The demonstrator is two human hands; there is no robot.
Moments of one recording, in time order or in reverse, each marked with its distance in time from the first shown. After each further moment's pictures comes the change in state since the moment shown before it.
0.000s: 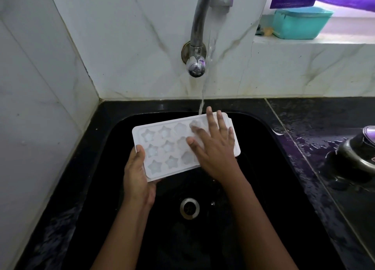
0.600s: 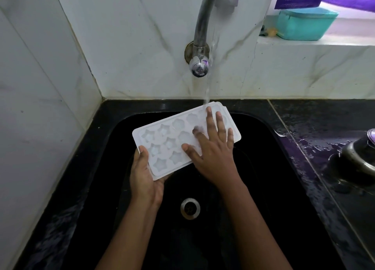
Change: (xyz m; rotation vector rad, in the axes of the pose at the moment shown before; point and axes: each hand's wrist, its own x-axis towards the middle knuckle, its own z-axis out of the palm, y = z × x) left_hand -0.003 -0.006 0.006 -0.112 0.045 -0.040; right_hand -0.005 -0.001 0.007 -0.095 -0.002 -0.017
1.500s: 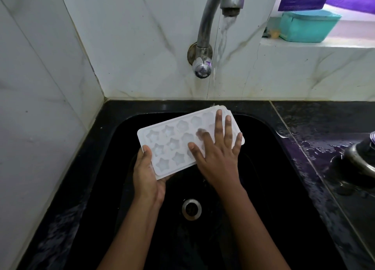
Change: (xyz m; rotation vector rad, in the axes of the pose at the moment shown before) left_hand 0.005 -0.001 0.001 0.031 0.016 -0.016; right_hand -0.007 -0.005 0.007 -0.064 0.084 0.086
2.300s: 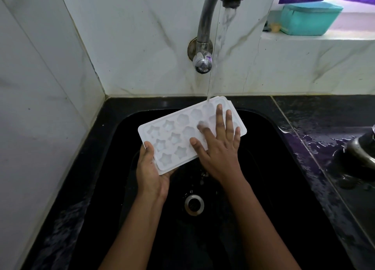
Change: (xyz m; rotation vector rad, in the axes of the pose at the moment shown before) left_hand 0.000 0.000 0.000 -0.083 -0.022 -0.050; right_hand 0.003 0.006 0.002 0.105 -0.007 -0.042
